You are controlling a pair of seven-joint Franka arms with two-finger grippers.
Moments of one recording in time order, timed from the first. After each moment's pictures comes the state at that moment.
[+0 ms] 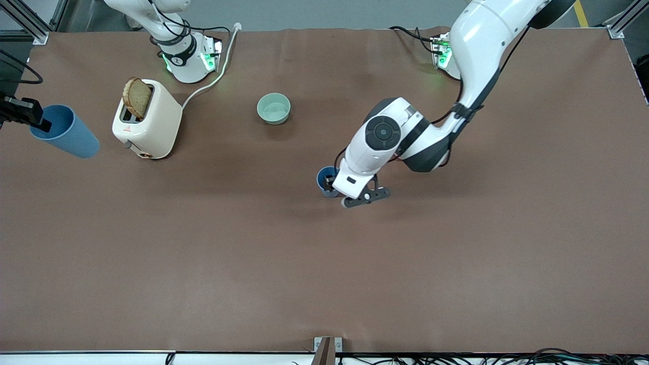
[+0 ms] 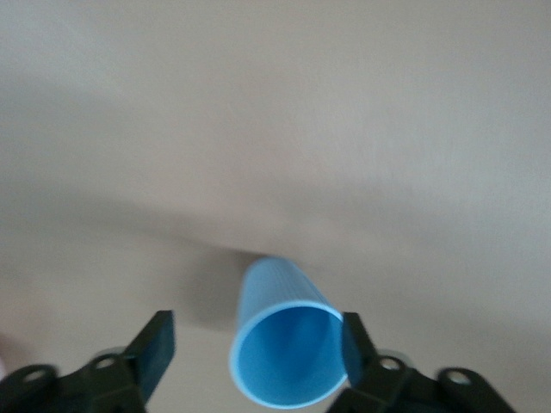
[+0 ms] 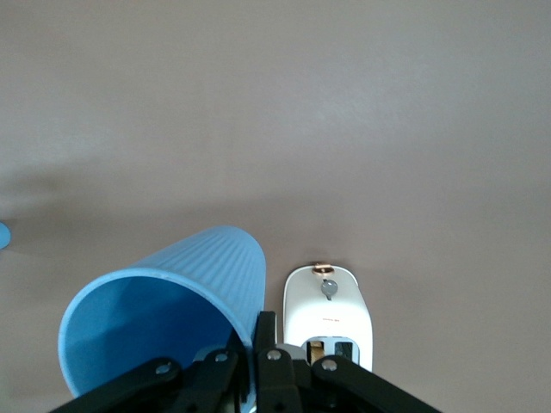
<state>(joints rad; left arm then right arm) -0.25 0.63 -0.52 -1.50 0.17 2.14 -1.04 -0.04 -0.04 -0.06 -1.58 0.06 1.49 -0.01</state>
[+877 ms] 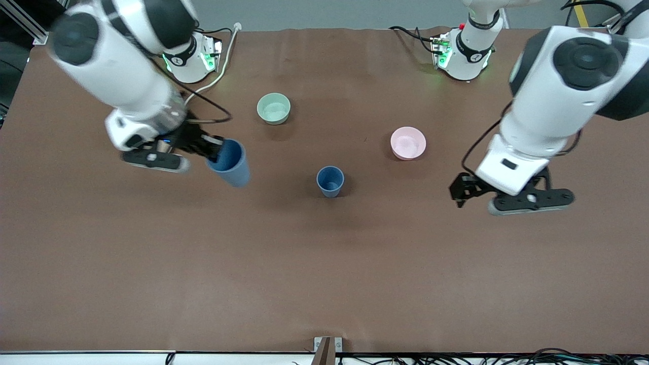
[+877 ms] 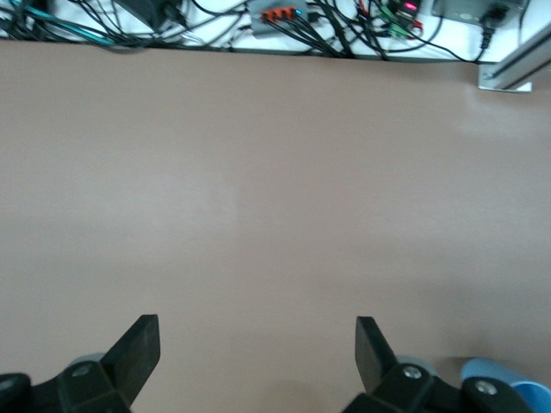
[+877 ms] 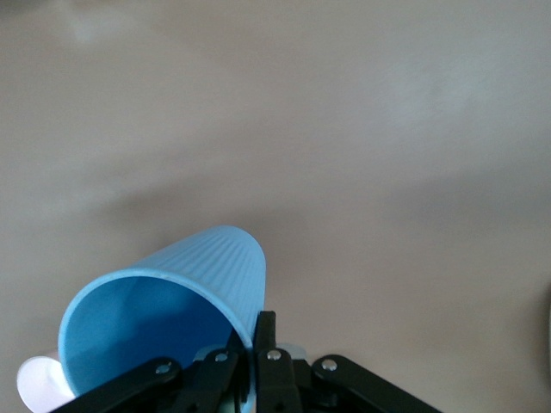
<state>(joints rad) 0.09 0.33 -0.52 -1.36 0.29 1.82 -0.49 0.51 0.18 -0.05 -1.60 0.14 1.86 0.69</state>
